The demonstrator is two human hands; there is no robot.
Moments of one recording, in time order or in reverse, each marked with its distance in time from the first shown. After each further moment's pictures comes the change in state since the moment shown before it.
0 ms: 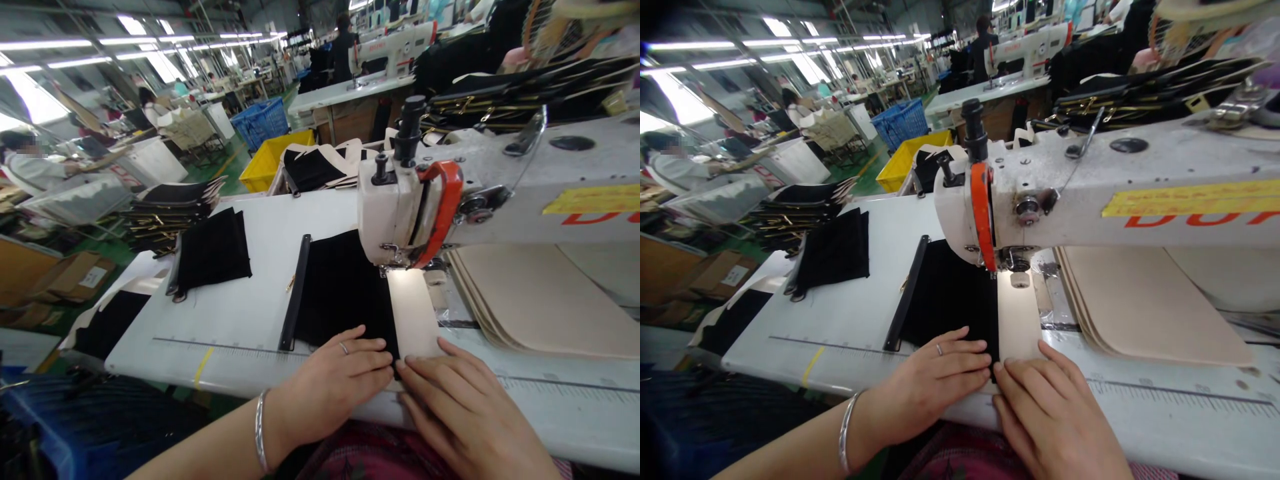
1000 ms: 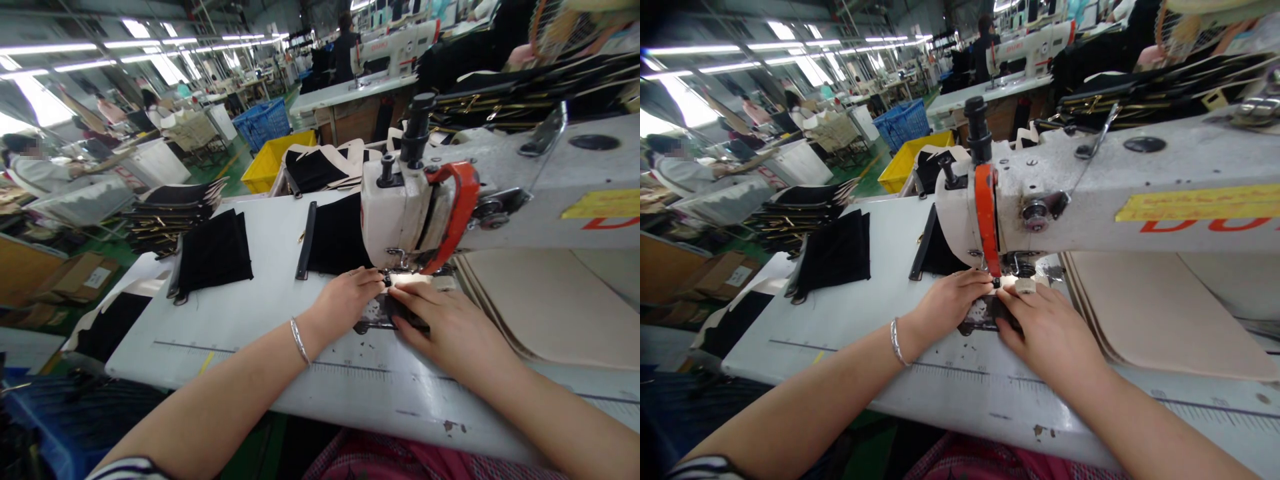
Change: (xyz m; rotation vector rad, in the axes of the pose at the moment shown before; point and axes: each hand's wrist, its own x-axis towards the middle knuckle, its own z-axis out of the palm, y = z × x) left_hand 0.069 -0.085 -0.003 0.177 0.070 -0.092; right_hand 0.068 0.060 0.008 -0.190 -0.157 0.148
